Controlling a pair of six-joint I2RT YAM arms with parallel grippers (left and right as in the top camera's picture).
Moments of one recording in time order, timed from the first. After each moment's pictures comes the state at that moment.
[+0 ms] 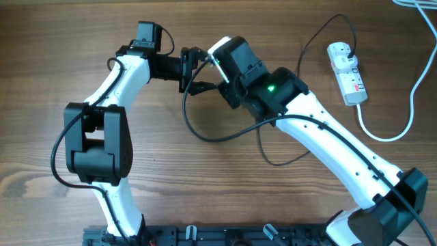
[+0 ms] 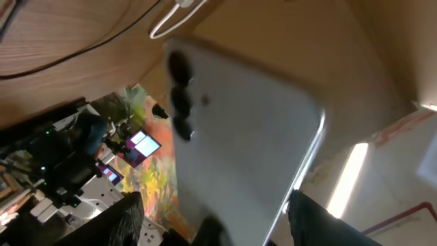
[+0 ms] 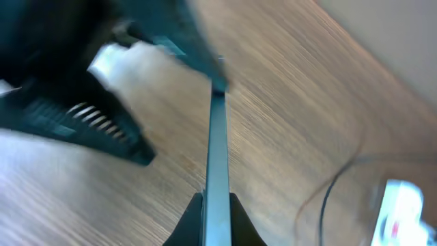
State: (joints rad) left arm -0.13 2.05 1.50 -0.67 1.44 -1.21; right arm 0.70 1.69 1.59 -0.85 0.24 -0.17
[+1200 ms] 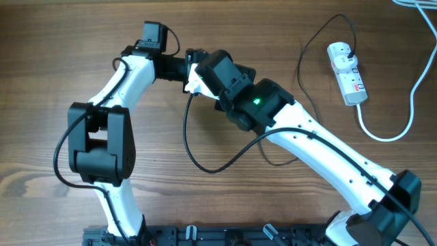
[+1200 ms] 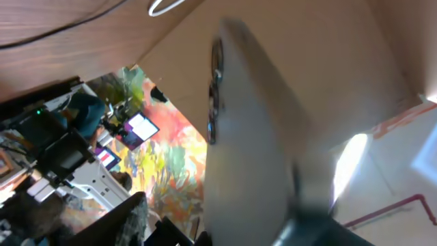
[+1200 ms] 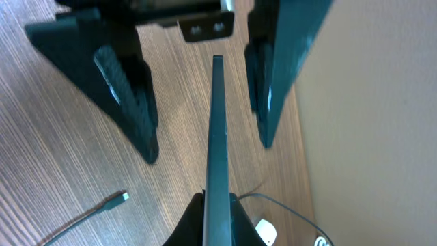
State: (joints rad) left arm -0.16 2.05 1.50 -0.66 1.49 -1.26; right arm 0.80 1.69 1.59 -0.85 0.45 -0.68
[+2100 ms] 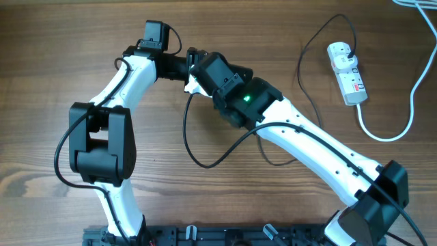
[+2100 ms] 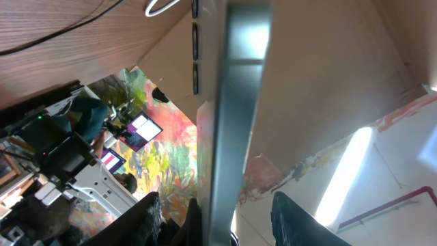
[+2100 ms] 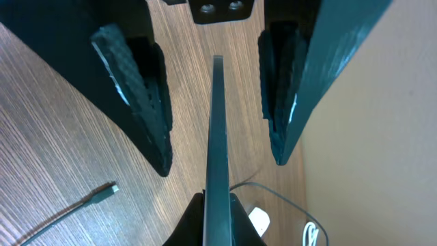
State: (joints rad) left arm -0.16 2.05 1.50 -0.62 1.49 -1.26; right arm 0.81 1.75 1.59 -0.85 0.53 -0.69
